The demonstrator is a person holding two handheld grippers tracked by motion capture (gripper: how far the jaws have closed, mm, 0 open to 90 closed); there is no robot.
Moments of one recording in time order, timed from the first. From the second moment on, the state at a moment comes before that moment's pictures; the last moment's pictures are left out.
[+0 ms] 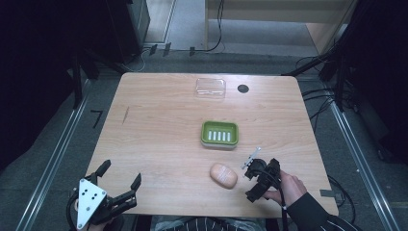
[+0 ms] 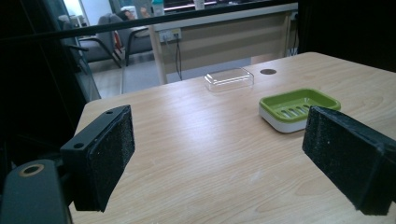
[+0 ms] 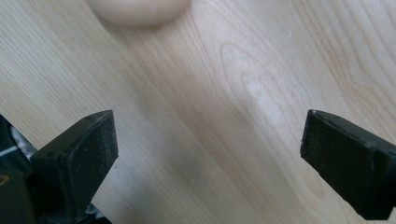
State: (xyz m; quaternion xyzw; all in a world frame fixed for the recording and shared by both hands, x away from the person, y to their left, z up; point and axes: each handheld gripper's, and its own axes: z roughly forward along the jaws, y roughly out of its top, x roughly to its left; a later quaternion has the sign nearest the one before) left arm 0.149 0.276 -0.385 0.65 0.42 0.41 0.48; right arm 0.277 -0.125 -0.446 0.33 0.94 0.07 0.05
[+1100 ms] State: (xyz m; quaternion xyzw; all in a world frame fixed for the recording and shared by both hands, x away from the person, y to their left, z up) left arm 0.150 0.275 -0.384 0.65 0.42 0.41 0.48; right arm 0.296 -0.078 -0.446 0.29 0.95 0.08 0.04
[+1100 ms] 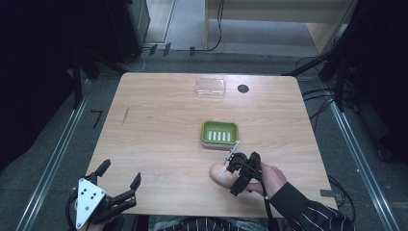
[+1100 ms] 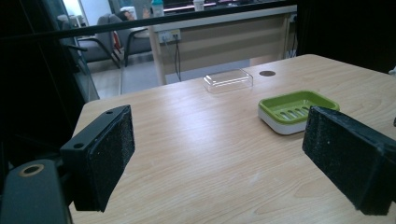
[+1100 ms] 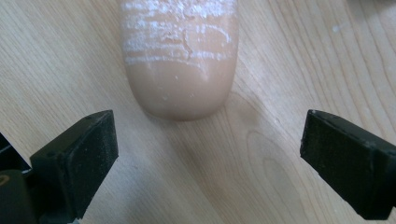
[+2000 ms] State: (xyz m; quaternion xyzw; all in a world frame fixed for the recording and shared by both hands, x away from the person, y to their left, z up) left arm 0.150 0.275 -0.385 0.66 0.42 0.41 0.48; right arm 0.319 -0.033 -0.458 0.27 0.96 0.05 0.00
